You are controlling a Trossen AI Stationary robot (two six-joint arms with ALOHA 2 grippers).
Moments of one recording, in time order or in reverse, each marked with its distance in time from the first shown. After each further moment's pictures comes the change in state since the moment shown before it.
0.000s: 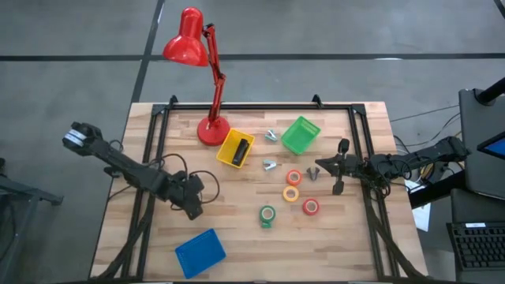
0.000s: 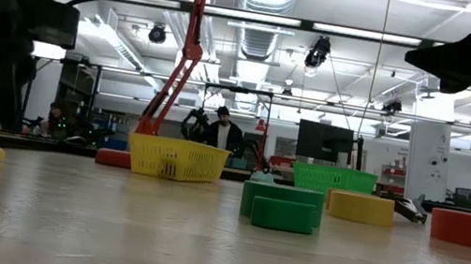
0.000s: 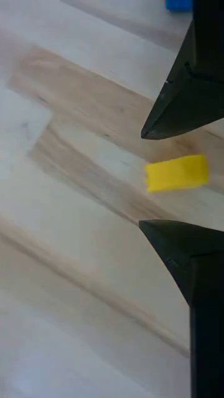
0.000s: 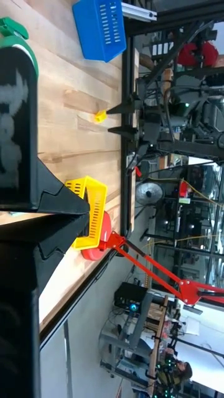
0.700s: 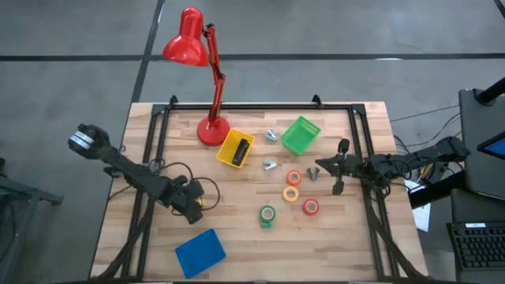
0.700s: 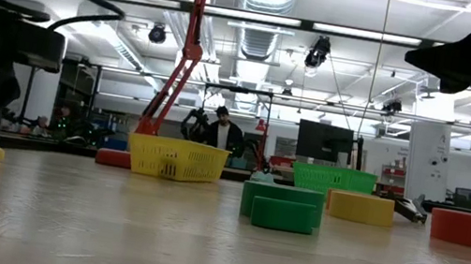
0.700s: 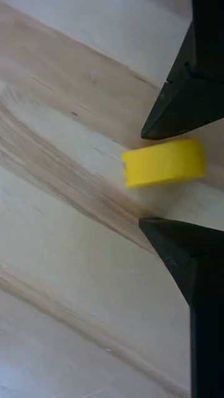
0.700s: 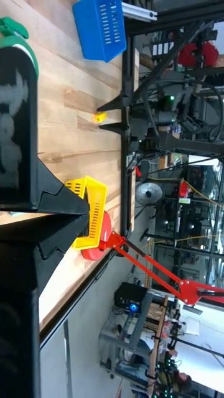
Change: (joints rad) left arm -0.048 0.128 -0.040 0.087 0.014 -0.052; right arm 0.000 0.000 0.000 0.000 0.000 -0.002
